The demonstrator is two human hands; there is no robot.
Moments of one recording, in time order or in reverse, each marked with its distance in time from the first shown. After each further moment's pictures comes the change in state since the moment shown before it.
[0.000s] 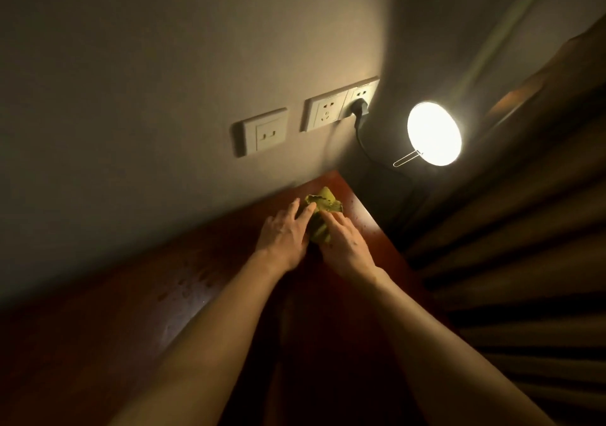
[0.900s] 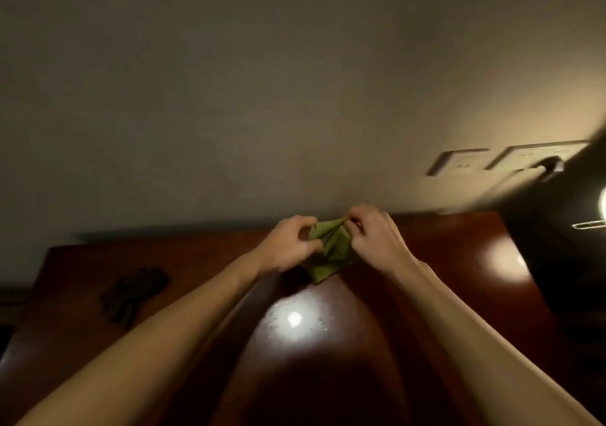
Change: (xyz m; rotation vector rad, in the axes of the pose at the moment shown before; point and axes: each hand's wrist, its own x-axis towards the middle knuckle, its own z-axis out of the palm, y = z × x) left_hand -0.277 -0.208 -0.099 -0.818 0.232 -0.257; right_hand -0.017 -0.300 0.011 0.131 -0.181 -0.393
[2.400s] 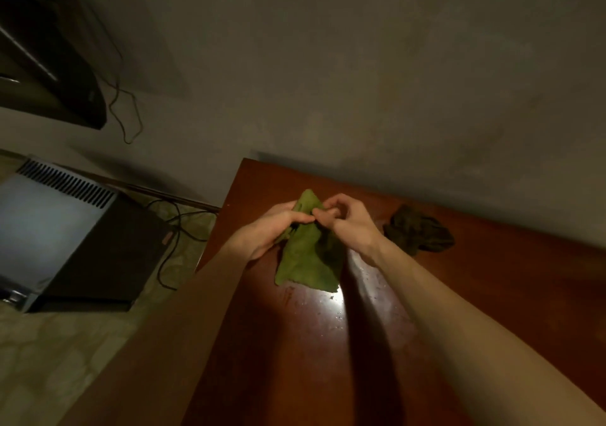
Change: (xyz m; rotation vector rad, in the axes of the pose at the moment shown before) left_hand -0.257 -0.260 -0.212 -0.938 0.245 -0.564; right_hand 0.037 -0.315 0.329 0.641 -0.443 0.236
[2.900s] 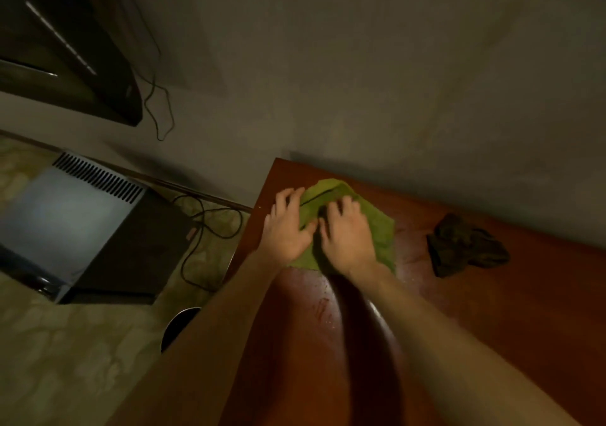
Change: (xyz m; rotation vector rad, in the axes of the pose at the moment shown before) left_hand 0.031 -0.047 -0.058 0.962 0.516 0.293; right_hand 0.018 0.015 0.083 -0.981 0.213 -0.392
